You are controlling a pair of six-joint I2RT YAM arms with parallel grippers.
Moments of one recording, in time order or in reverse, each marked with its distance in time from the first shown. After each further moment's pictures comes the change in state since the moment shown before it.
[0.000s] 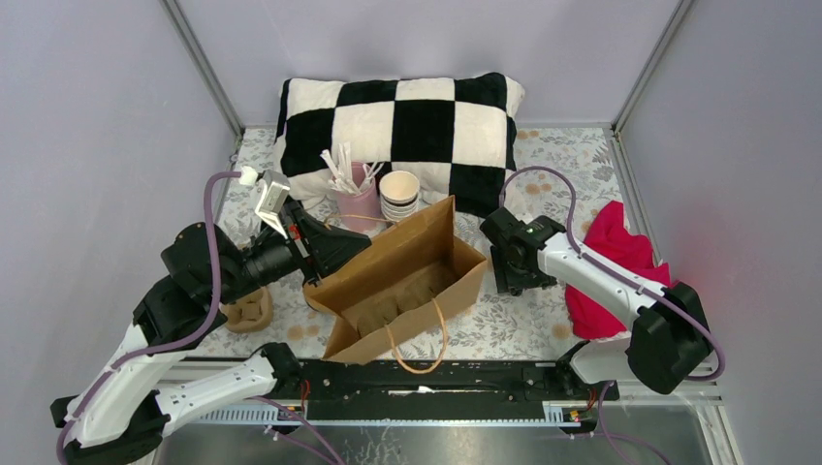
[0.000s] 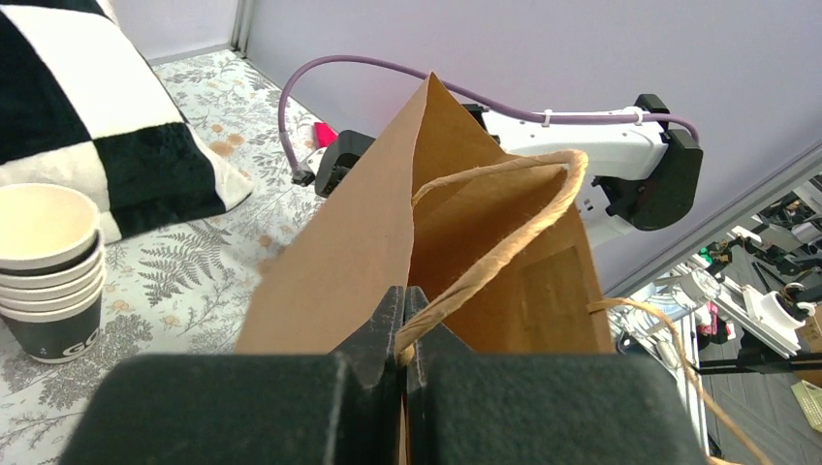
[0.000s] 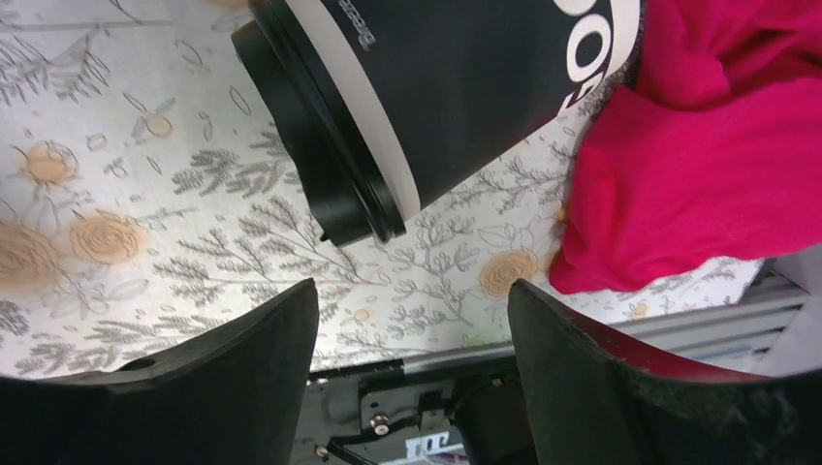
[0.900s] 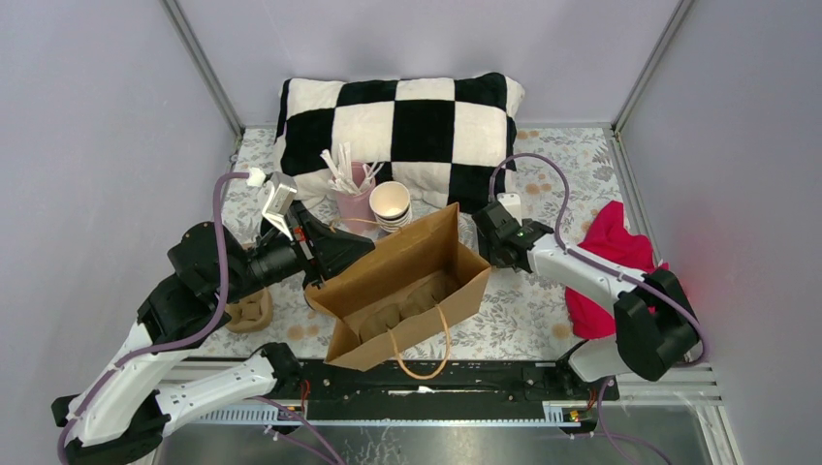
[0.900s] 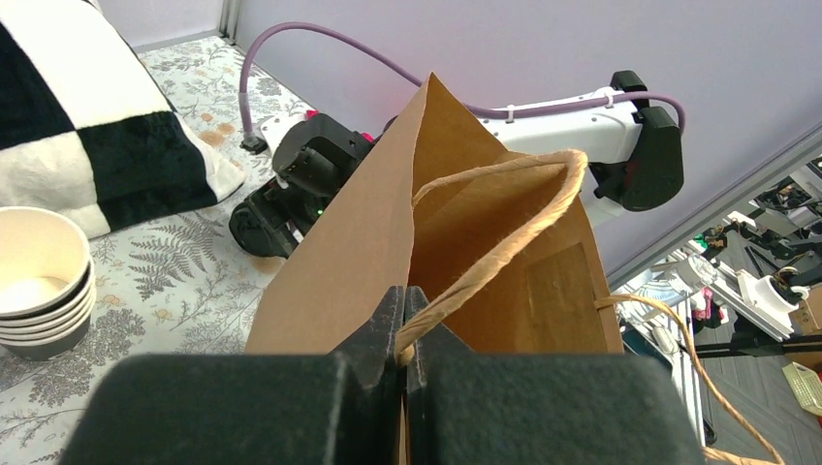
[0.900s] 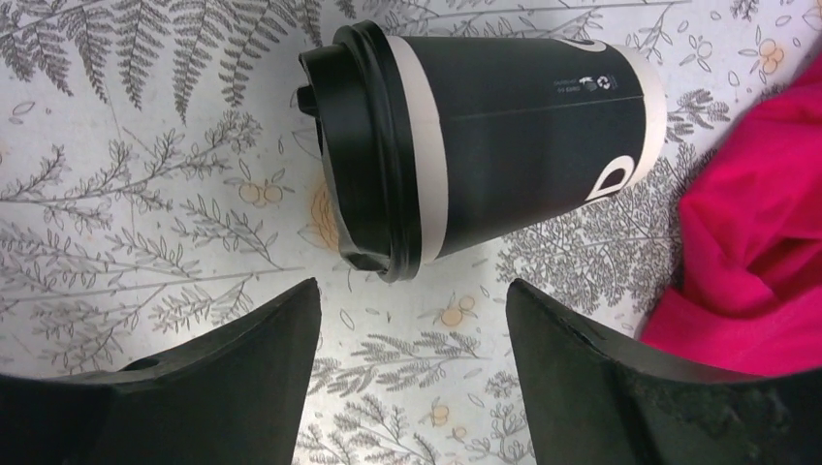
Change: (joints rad) left arm 0.000 0.003 -0.017 0.007 0.032 0.003; right arm -0.018 0.060 -0.087 0.488 0.108 -0.052
